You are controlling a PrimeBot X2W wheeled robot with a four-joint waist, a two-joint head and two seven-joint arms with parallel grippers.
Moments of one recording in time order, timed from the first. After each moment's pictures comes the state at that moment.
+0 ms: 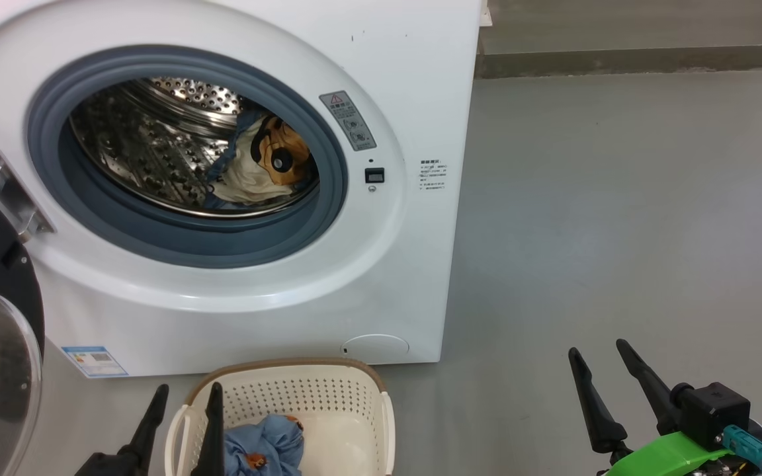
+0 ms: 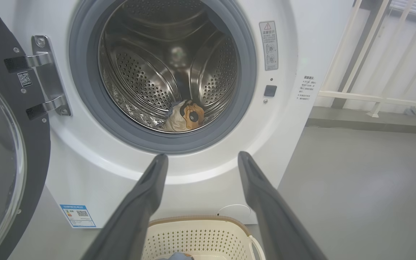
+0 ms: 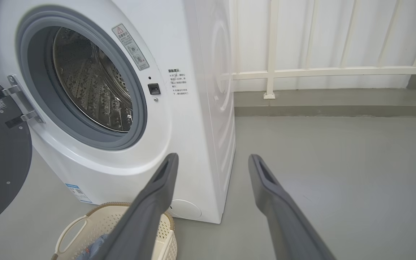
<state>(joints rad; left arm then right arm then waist) 0.08 0.21 -0.28 0.01 -0.41 0.11 -0.26 0.06 -0.05 0.01 -0.02 0.19 0.13 -0.06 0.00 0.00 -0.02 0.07</state>
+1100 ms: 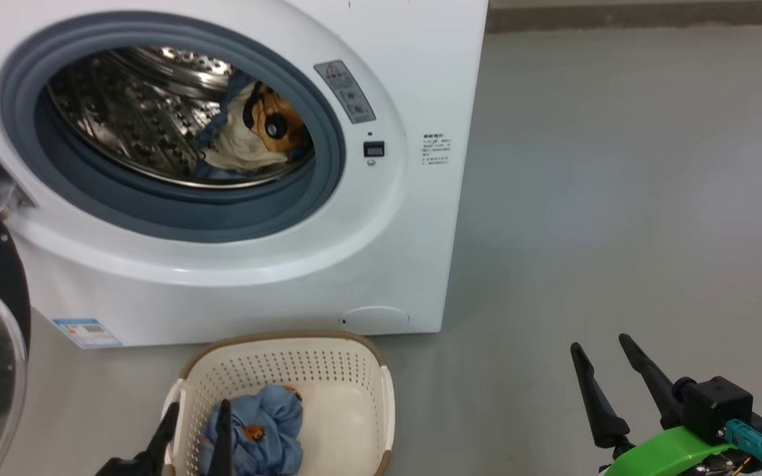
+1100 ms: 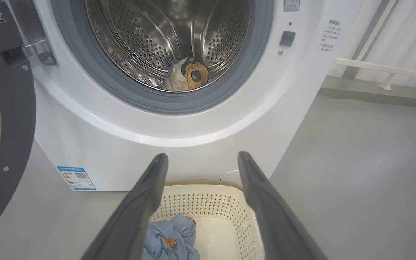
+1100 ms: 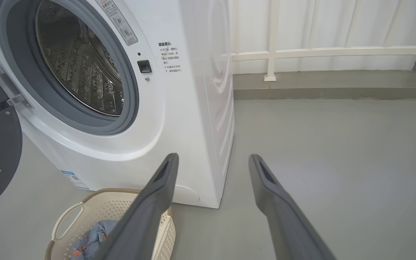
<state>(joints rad) 0.07 0.18 -0.28 0.11 -0.40 0.06 -0.26 0.06 -0.05 0.00 -0.04 0.18 0.13 -0.04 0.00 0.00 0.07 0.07</state>
